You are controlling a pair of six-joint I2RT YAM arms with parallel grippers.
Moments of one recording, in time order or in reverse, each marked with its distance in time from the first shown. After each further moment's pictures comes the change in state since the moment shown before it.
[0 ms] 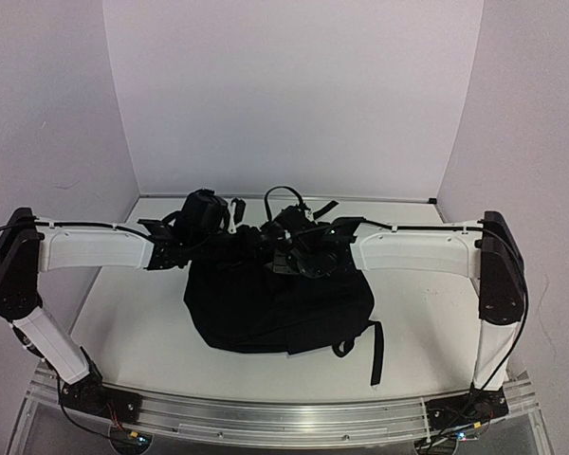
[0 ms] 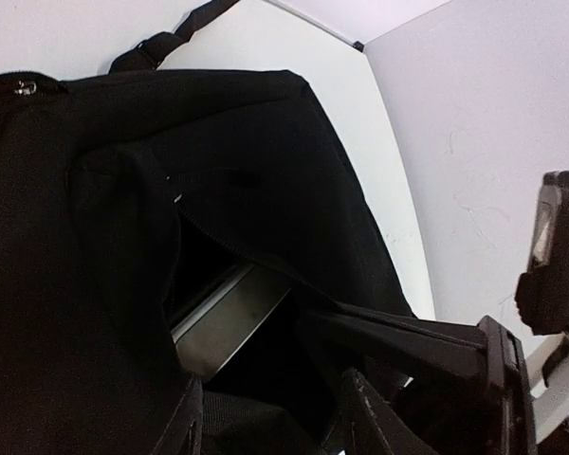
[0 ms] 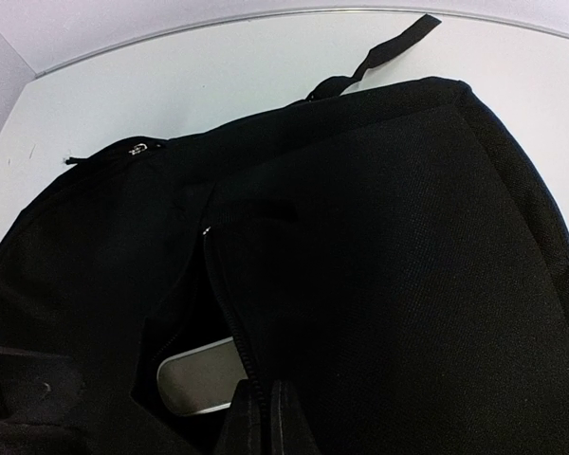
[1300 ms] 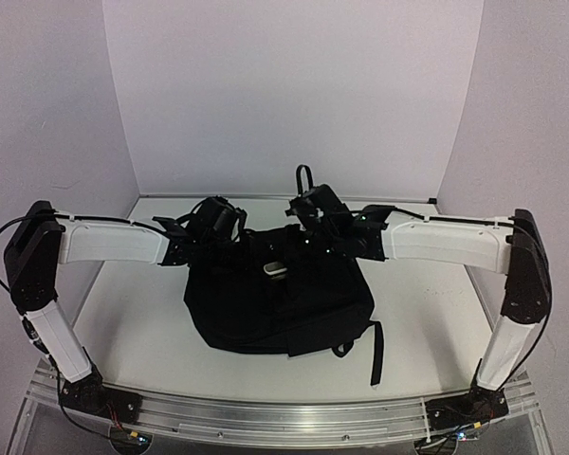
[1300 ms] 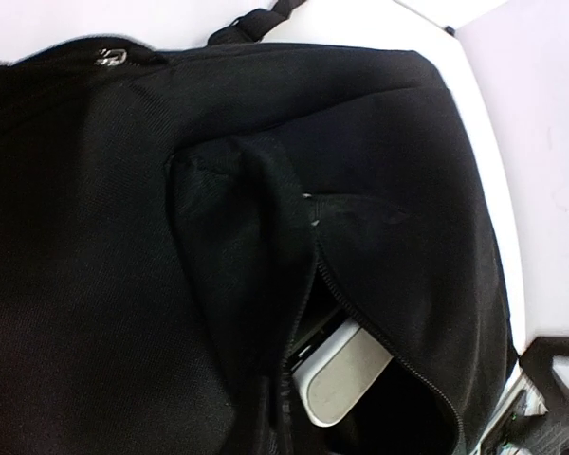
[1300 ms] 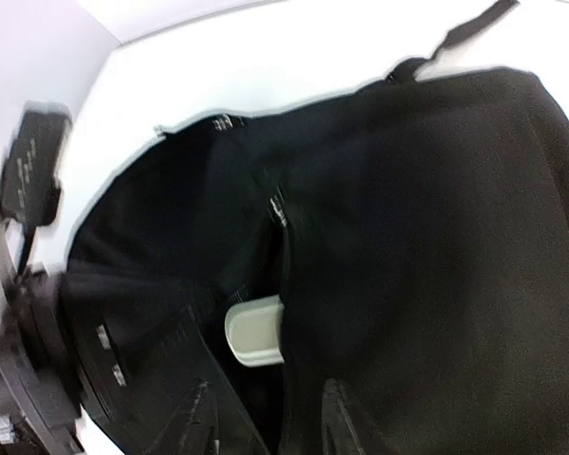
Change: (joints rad) left arm 0.011 0.097 0.073 -0.156 -0.135 0.098; right arm -0.084 -0.141 -0.107 0.121 -0.310 -0.080
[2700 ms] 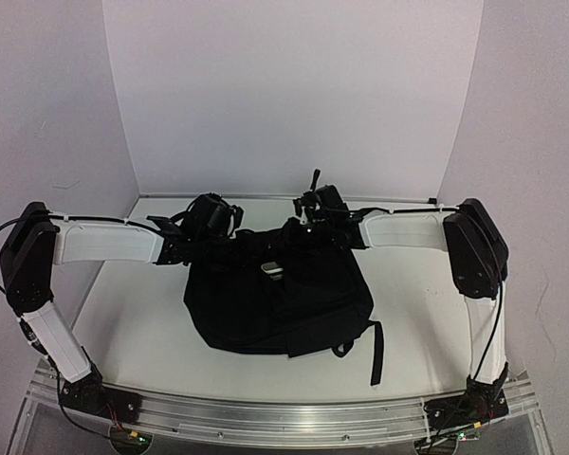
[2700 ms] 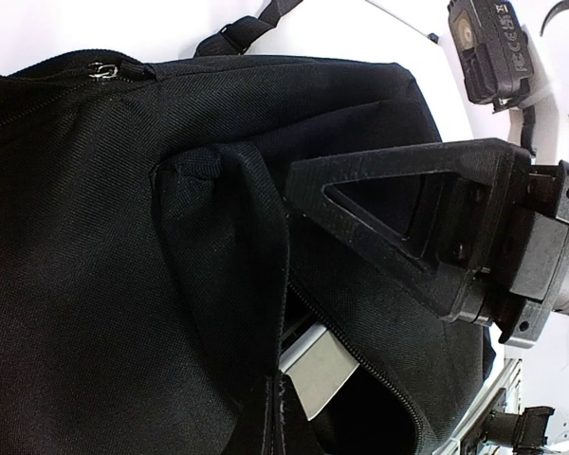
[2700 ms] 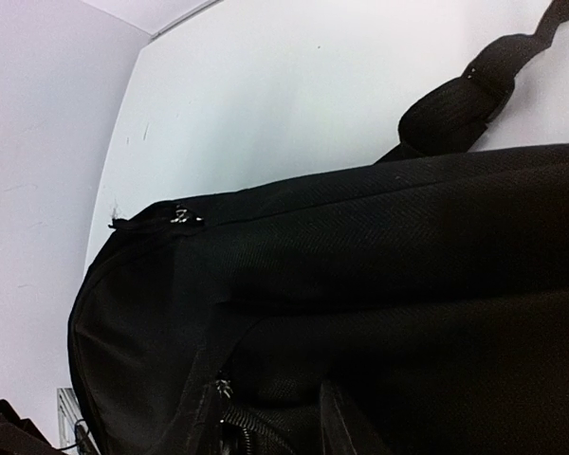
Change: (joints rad) left arm 0.022 -0.029 -0.022 0.030 0.049 -0.021; right arm -0.231 0.299 0.098 0.289 -0.463 0.003
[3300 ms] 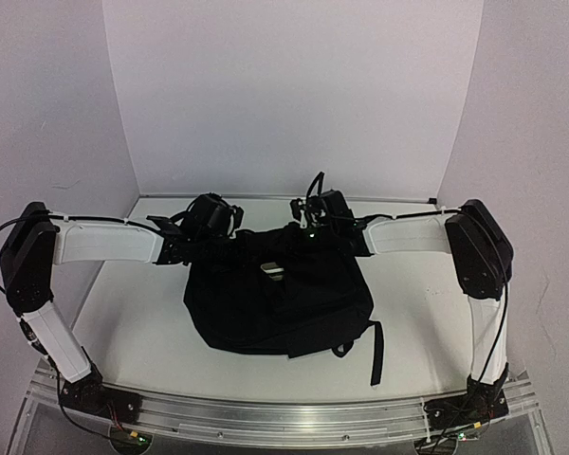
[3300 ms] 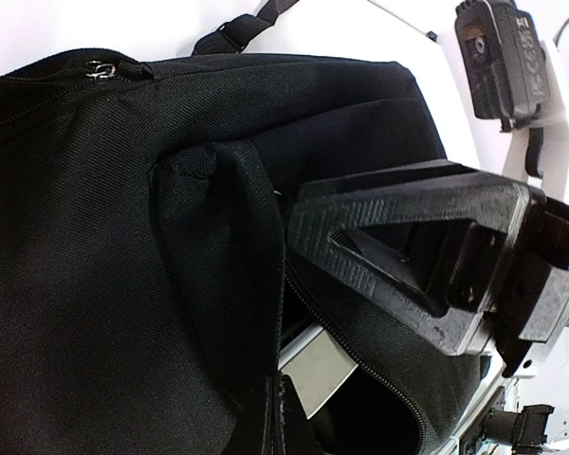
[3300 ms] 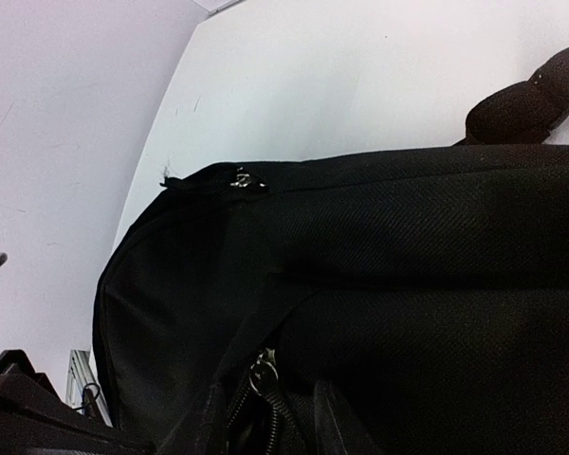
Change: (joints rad) left arm 0.001 0.000 0.000 -0.001 0.007 0.000; right arm -0.004 -0.027 -0.098 0.143 -0.112 -0.063
